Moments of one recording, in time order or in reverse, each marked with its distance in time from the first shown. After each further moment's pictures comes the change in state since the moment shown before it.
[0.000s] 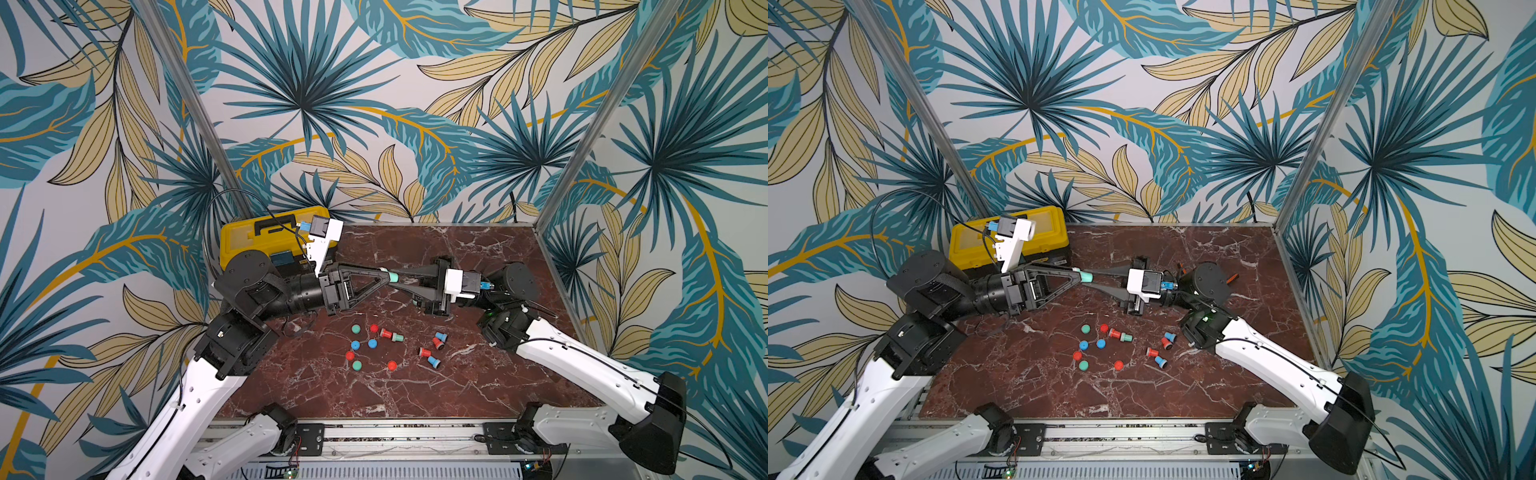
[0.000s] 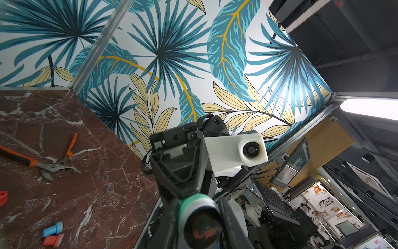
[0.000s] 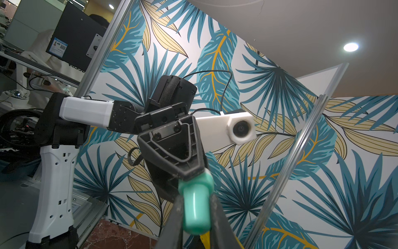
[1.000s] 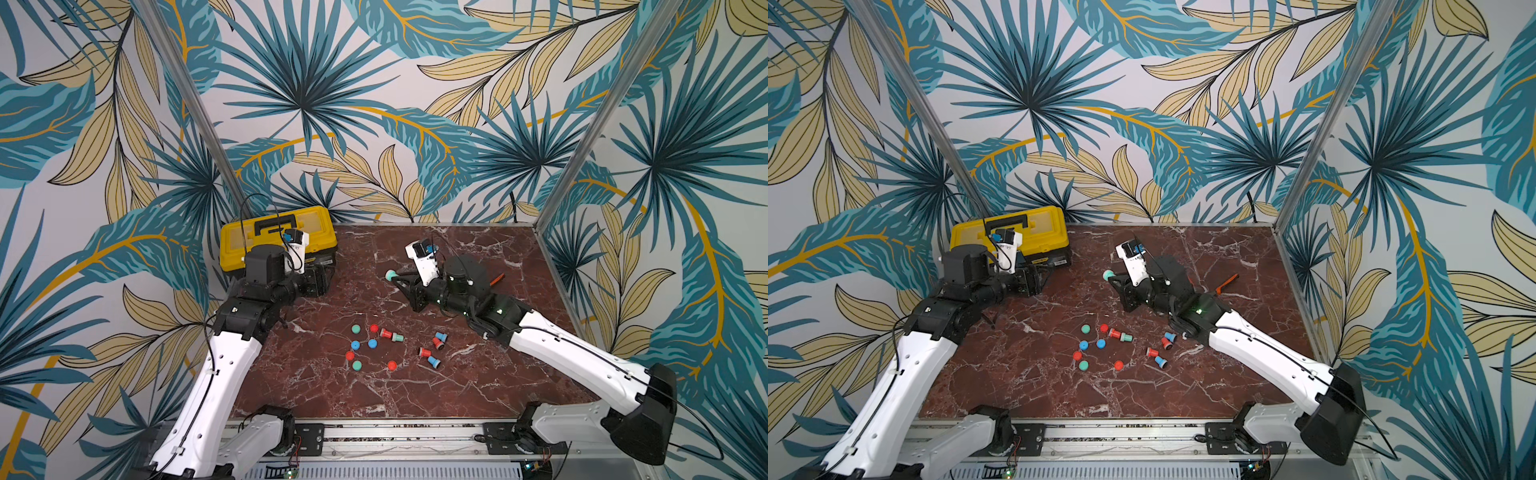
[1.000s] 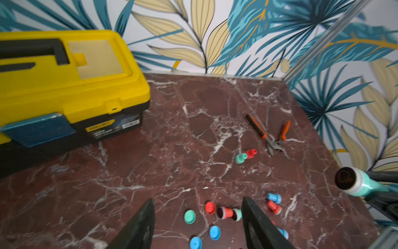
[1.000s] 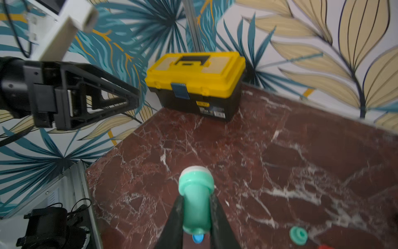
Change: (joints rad) left arm 0.444 0.114 -0.169 -0.439 -0.499 0.672; right arm -0.002 0.104 0.100 -0.936 0.659 0.481
